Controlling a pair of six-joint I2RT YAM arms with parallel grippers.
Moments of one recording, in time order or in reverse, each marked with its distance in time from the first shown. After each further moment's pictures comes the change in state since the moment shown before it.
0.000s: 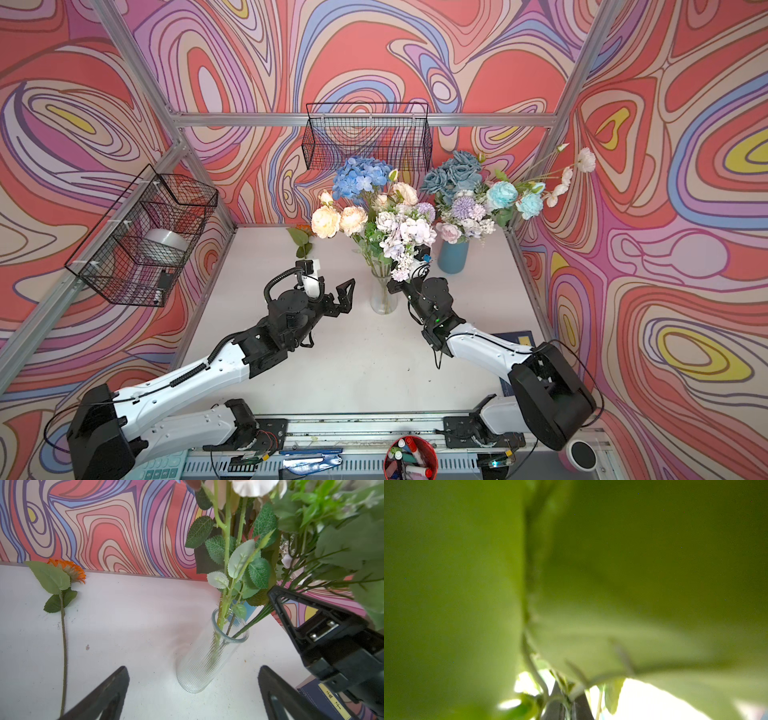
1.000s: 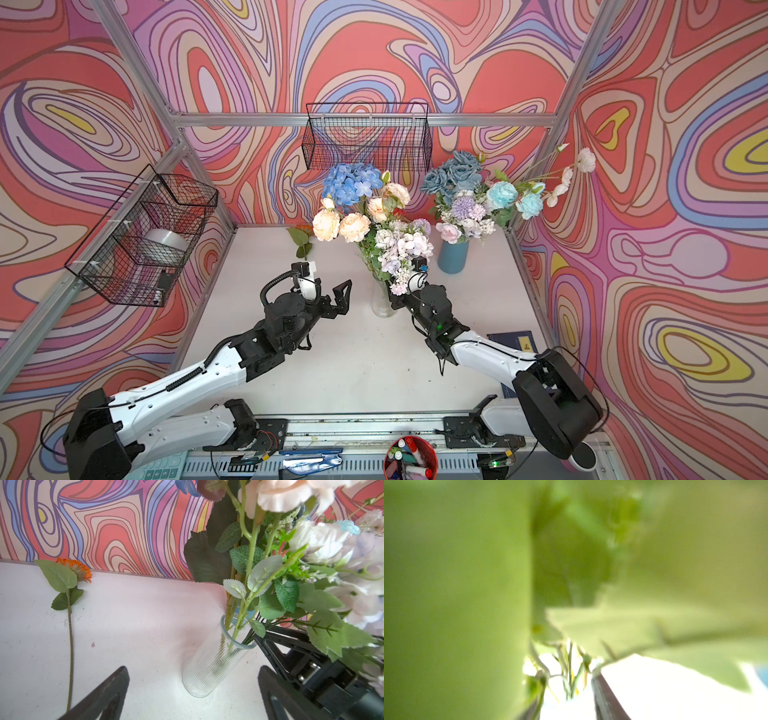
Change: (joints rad) left arm 0.000 -0.035 -0.037 0.005 -0.026 -0.013; right arm -0.001 -0.091 -0.084 -0.188 -0.058 0.030
